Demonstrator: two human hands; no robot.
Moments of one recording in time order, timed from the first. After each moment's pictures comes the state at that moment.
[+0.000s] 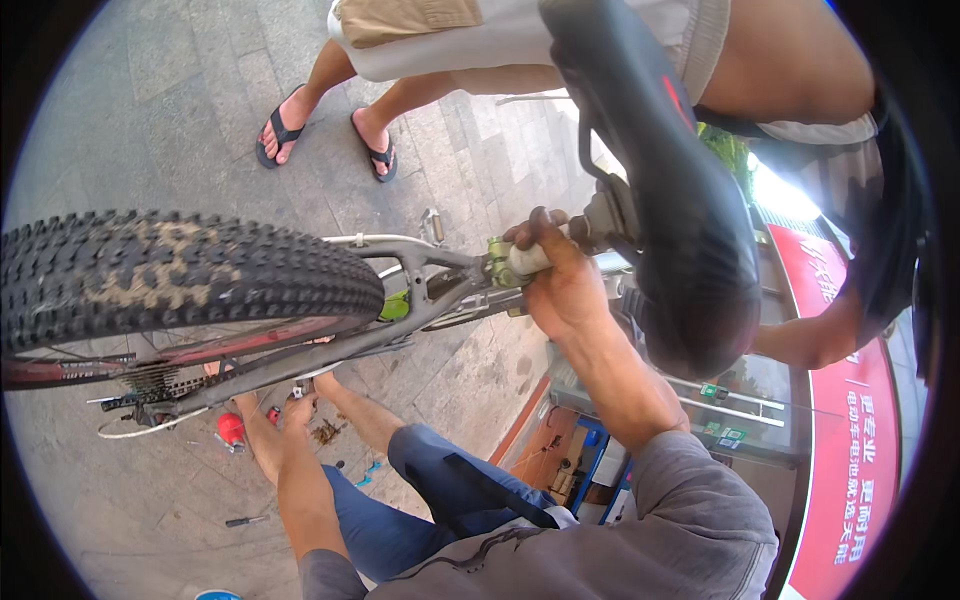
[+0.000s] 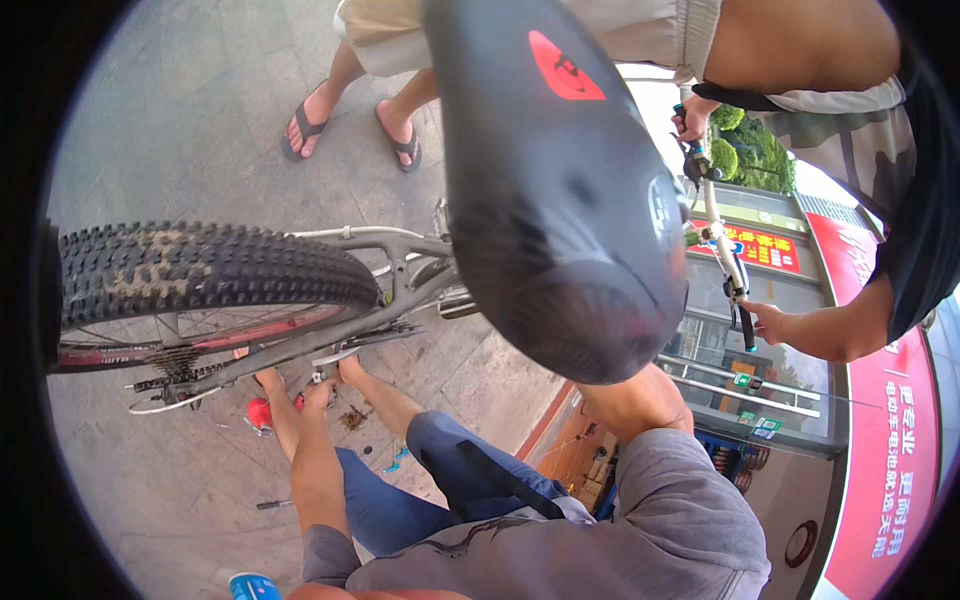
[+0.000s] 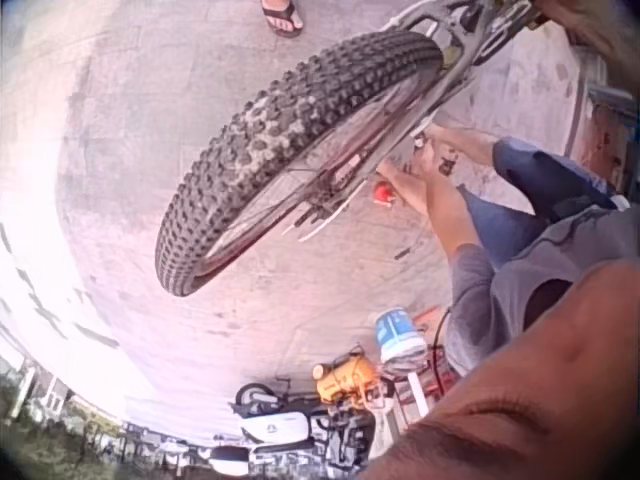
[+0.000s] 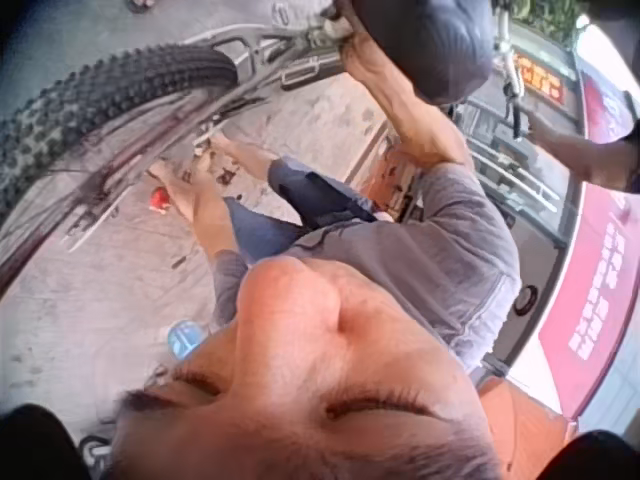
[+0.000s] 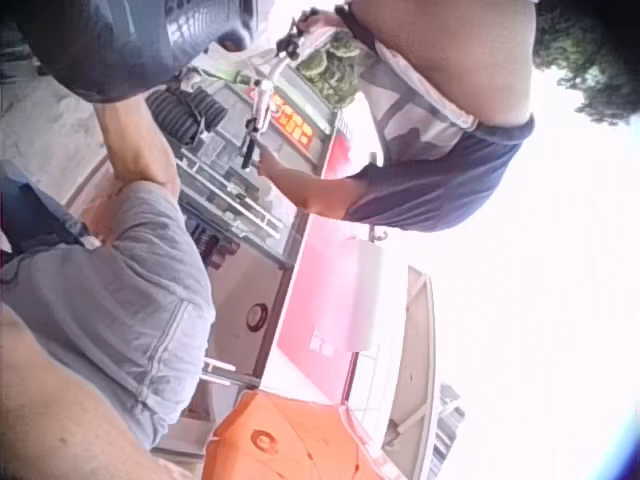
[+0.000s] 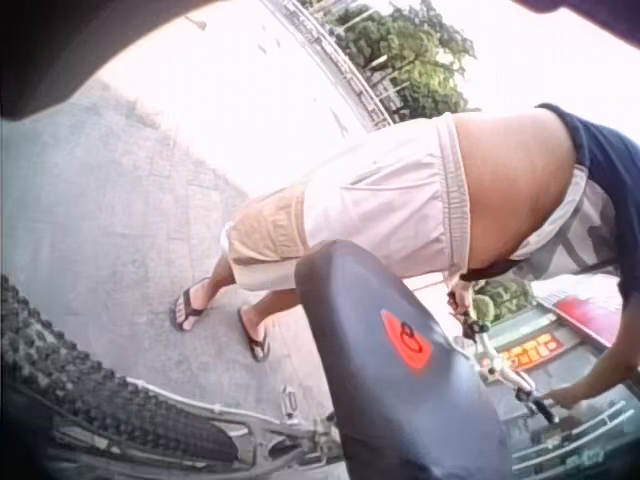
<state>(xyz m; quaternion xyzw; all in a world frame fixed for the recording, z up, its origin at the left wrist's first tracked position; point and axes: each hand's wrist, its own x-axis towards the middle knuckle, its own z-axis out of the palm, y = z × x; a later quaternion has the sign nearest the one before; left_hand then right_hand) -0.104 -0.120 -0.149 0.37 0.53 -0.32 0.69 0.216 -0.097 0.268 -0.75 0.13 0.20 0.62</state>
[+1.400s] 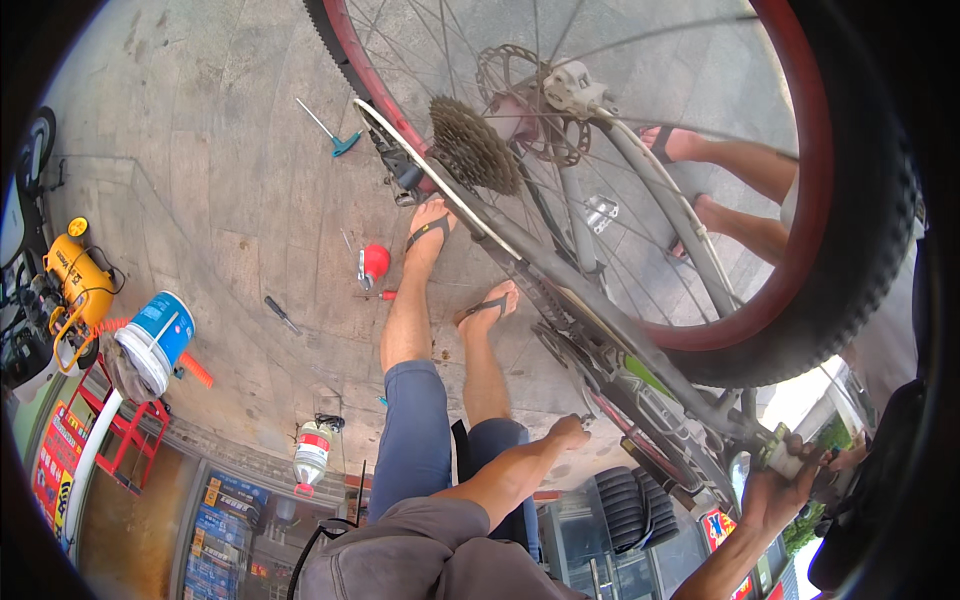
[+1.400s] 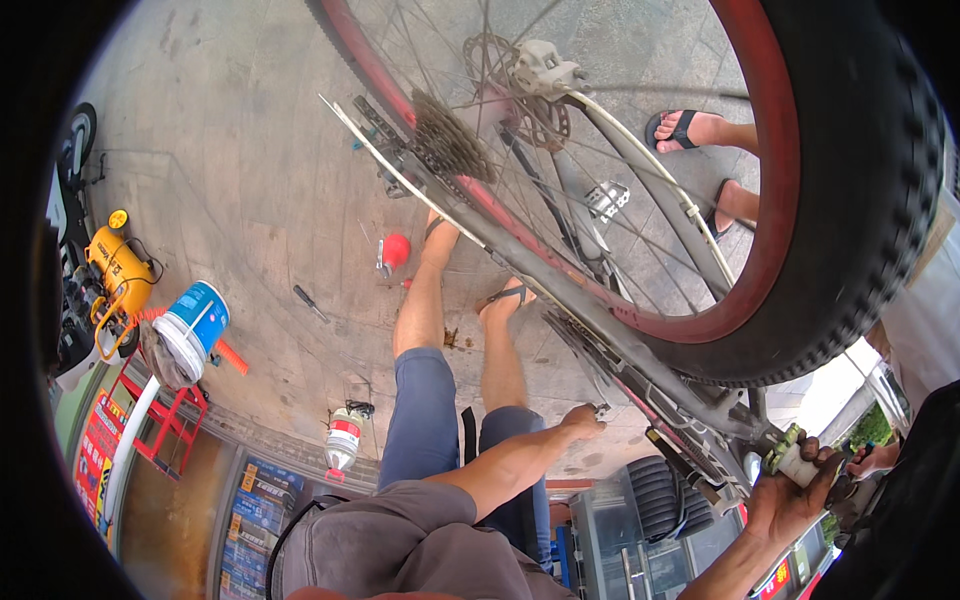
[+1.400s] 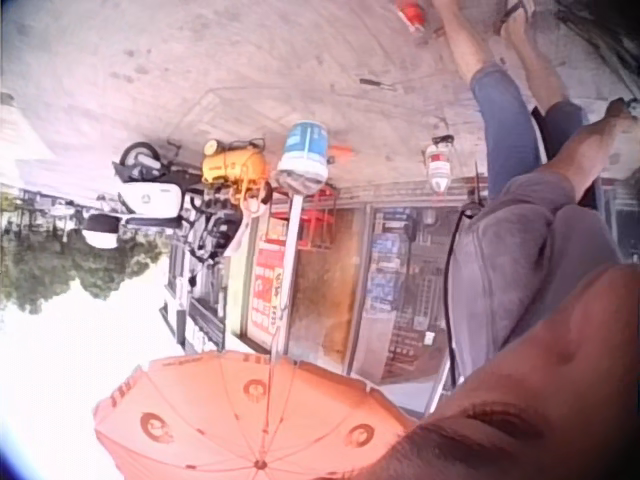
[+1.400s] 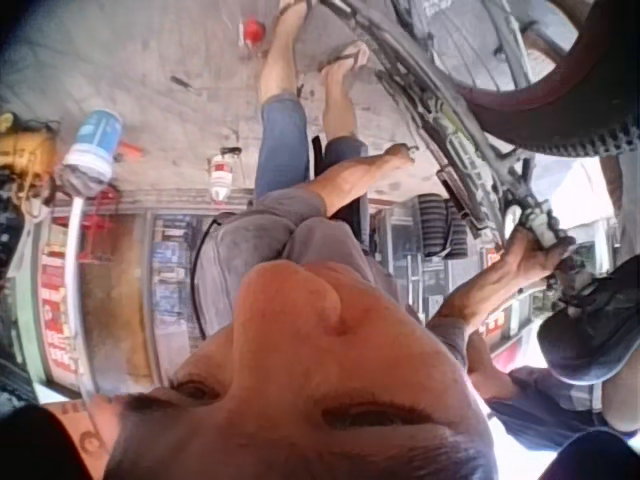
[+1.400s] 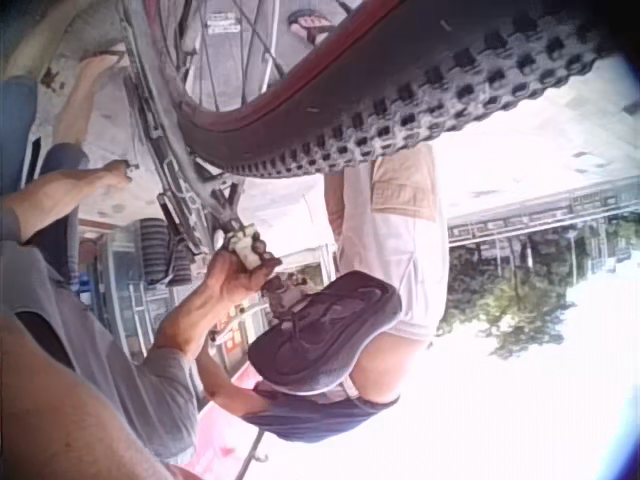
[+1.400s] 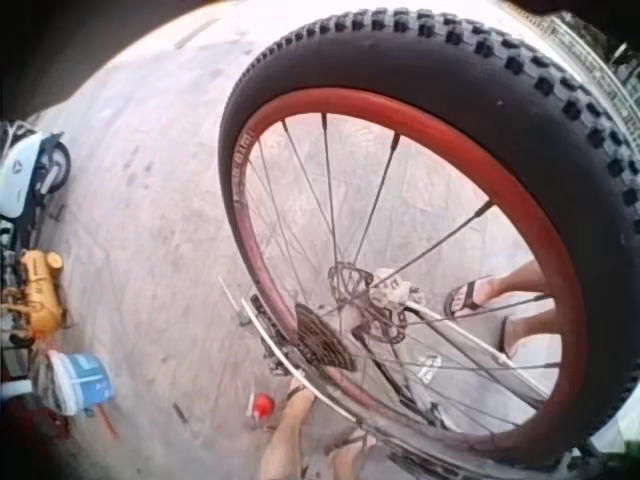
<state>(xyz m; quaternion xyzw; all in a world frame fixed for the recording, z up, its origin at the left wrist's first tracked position) 0.062 -0.340 -0.015 0.37 0.36 -0.36 0.78 0.242 -0.112 0.308 -0.71 0.07 0.33 0.62</state>
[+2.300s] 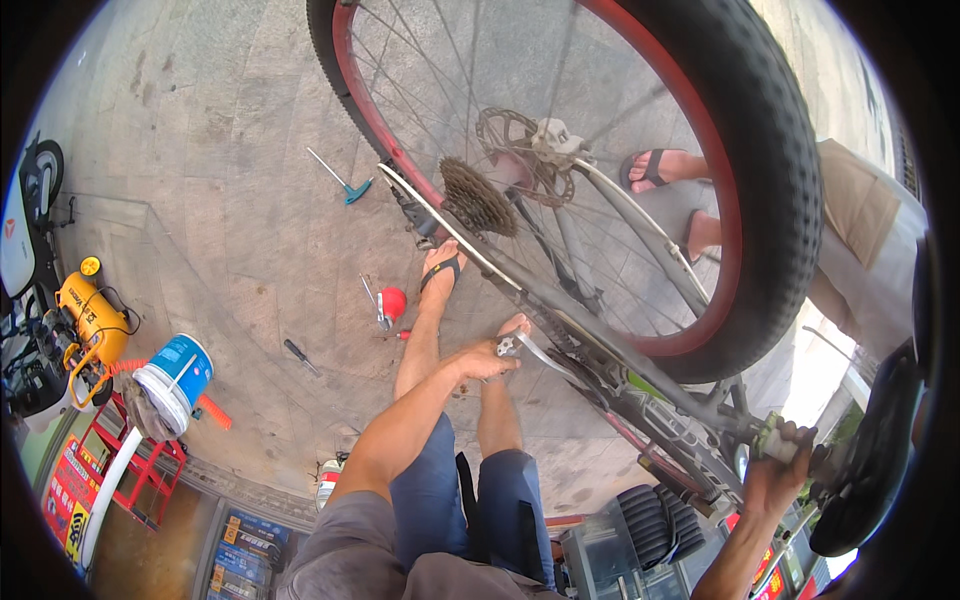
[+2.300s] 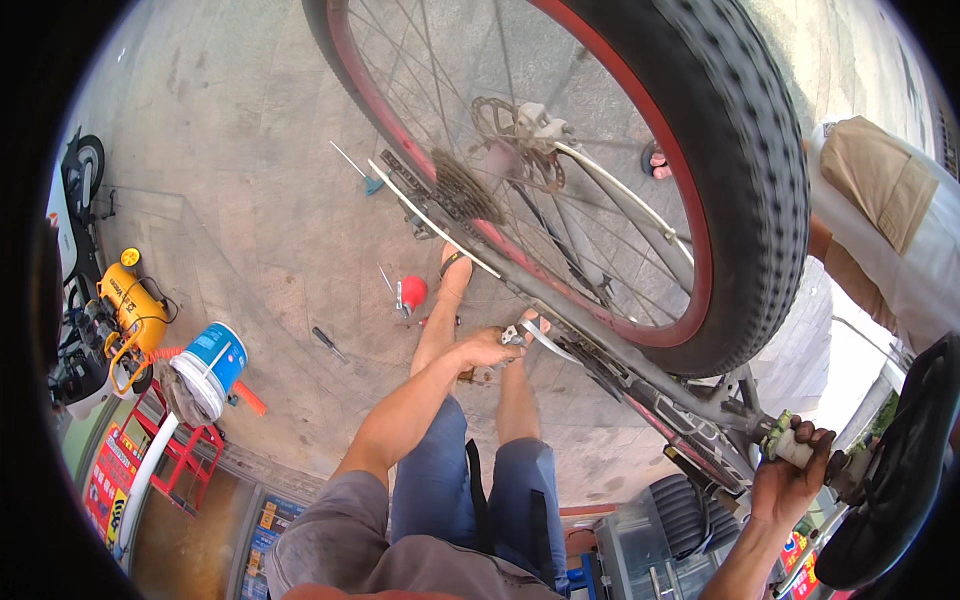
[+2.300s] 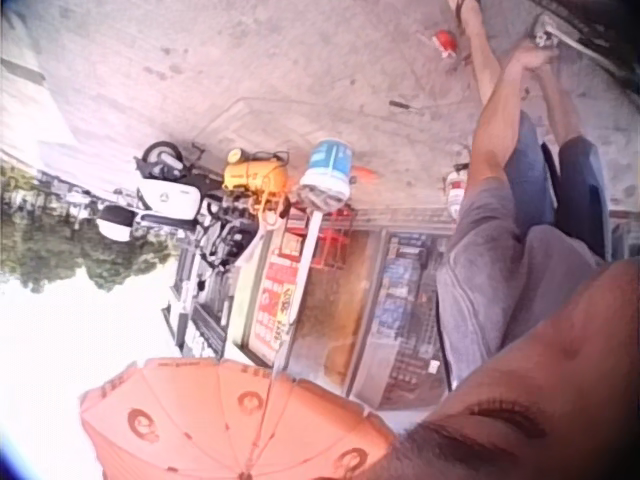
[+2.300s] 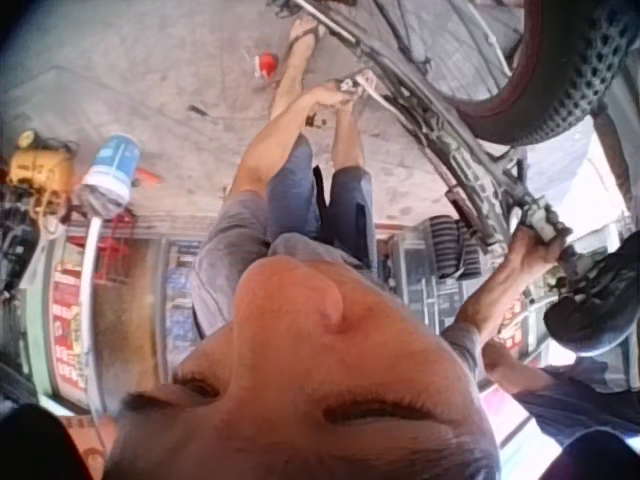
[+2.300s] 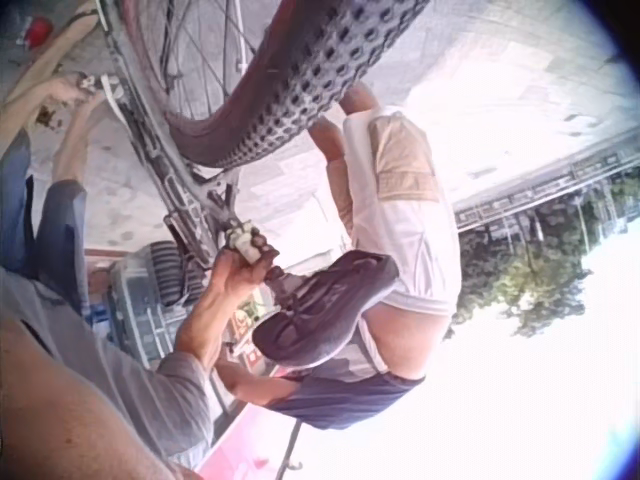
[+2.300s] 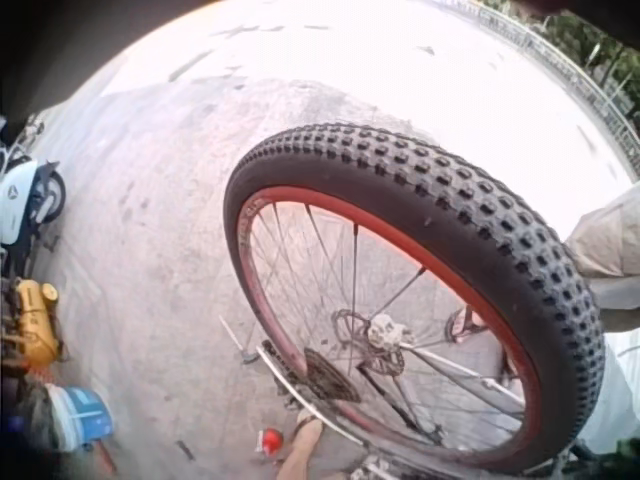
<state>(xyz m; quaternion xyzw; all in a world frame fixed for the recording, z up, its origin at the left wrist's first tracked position) -0.095 -0.034 -0.046 0.38 0.40 -0.27 0.79 0.240 -0.109 0.302 -0.68 0.04 0.37 0.63</state>
